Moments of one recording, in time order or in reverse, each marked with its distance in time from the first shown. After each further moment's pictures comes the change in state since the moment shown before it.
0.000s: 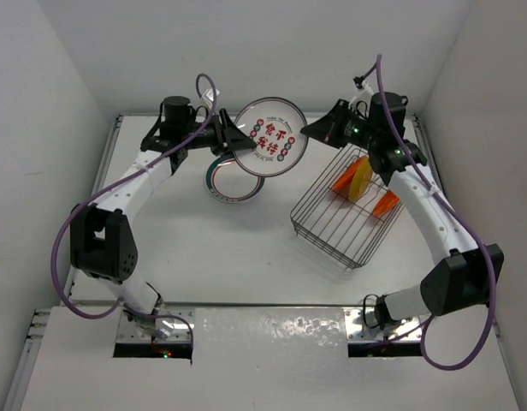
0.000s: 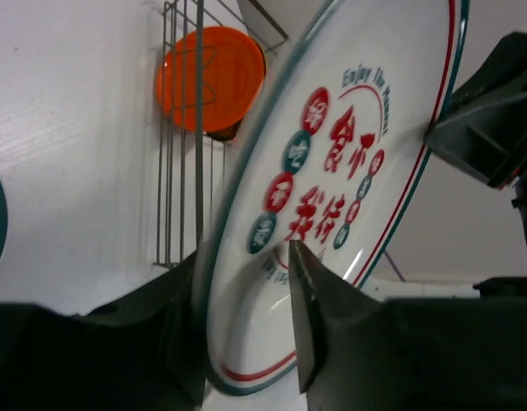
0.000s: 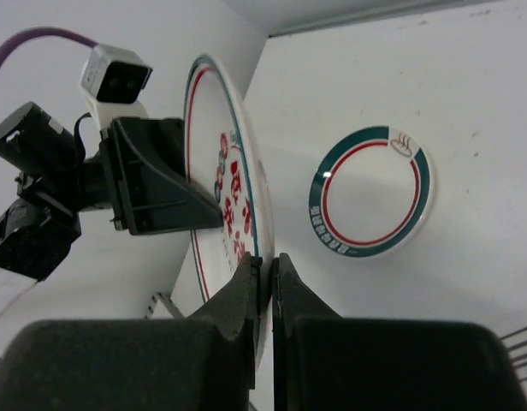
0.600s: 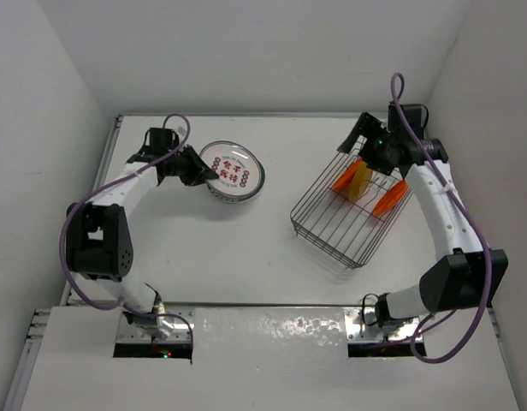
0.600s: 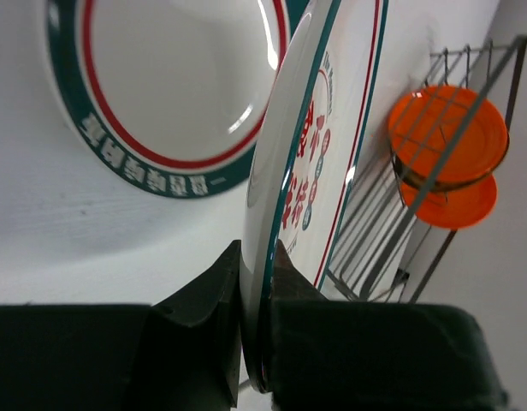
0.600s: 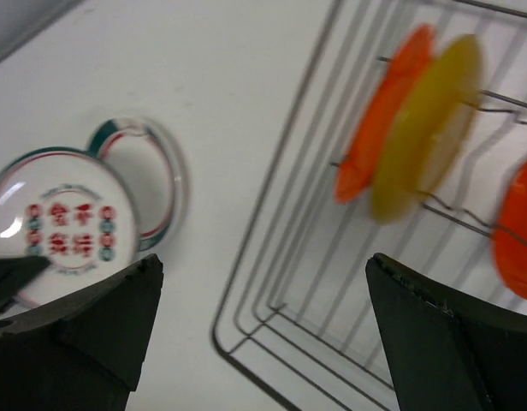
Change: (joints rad) left arm 0.144 -0.016 -0.215 -0.262 -0.320 0.062; right arm -0.129 0.008 0.043 -0.470 0.381 -0.100
